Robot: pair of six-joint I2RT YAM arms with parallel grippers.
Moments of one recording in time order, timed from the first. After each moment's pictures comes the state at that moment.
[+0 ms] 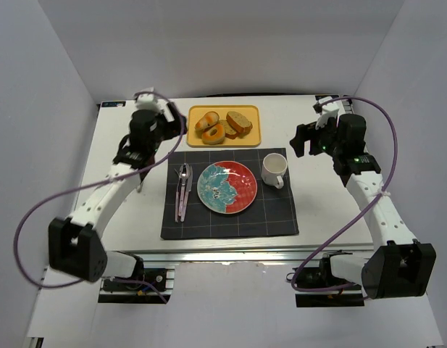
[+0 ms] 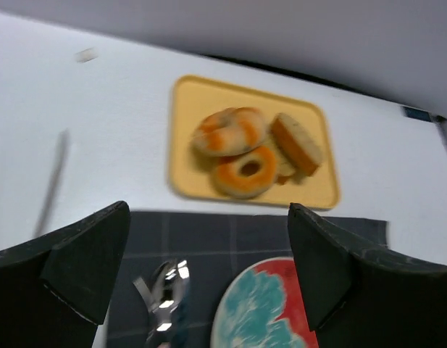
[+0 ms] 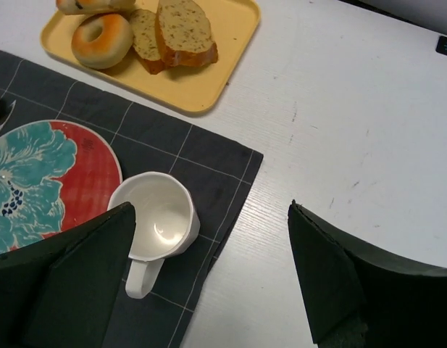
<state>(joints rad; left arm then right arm) -0.31 1.38 1.13 0.02 -0.14 -0.38 0.11 1.20 1.04 -0.25 -0.34 -0.13</state>
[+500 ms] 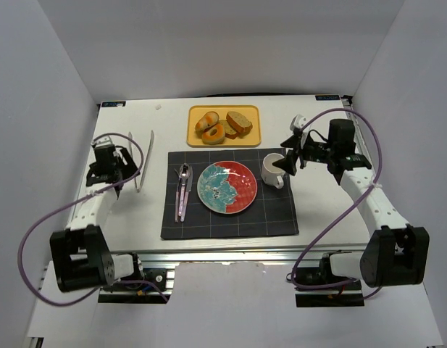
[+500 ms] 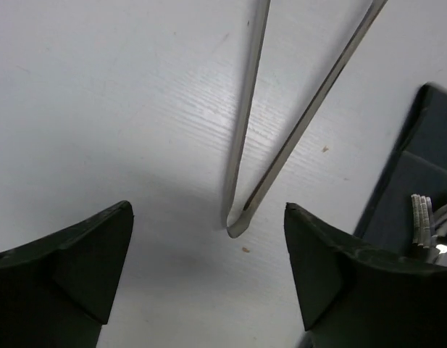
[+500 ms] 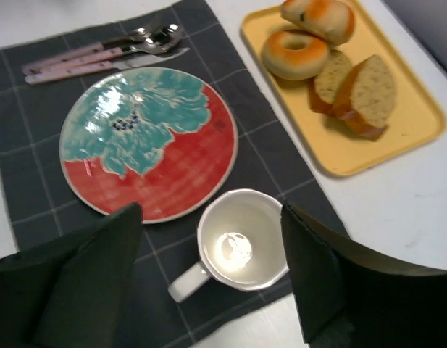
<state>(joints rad) 0.15 1.24 0.75 -0.20 -0.16 -0.29 0.11 1.27 0.99 -0.25 -0.95 -0.56</state>
